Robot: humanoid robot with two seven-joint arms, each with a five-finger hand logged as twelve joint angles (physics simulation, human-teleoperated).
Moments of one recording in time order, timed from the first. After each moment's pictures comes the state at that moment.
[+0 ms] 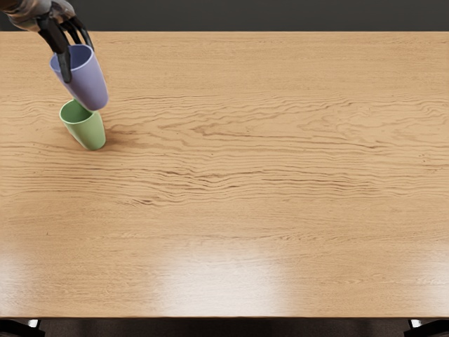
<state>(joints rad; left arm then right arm) -1.70 0.48 0.08 -0.68 0.57 -0.62 0.61 -0.01 0.00 0.13 0.26 -0.16 0.03 -0.05</state>
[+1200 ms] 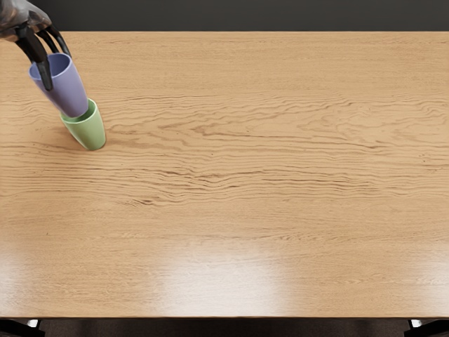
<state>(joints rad) -1.65 0.49 0.08 -0.59 0.59 -0.62 0.61 -0.01 0.00 0.13 0.26 -0.16 0.03 -0.05</state>
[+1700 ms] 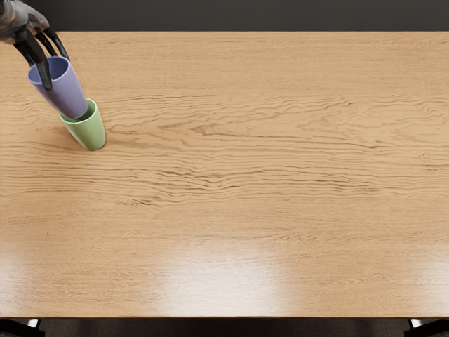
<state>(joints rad) -1.63 0.46 0.08 -0.52 0.59 -0.62 0.61 -0.01 0.00 0.13 0.26 -0.16 0.03 -0.05</state>
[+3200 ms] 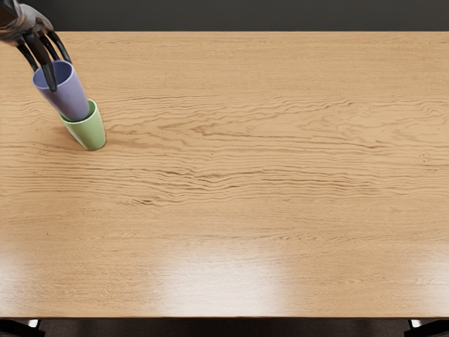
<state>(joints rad) -1.62 0.37 0.12 -0.41 0.59 -0.62 0.61 -0.01 0.00 0.13 0.26 -0.16 0.03 -0.05</state>
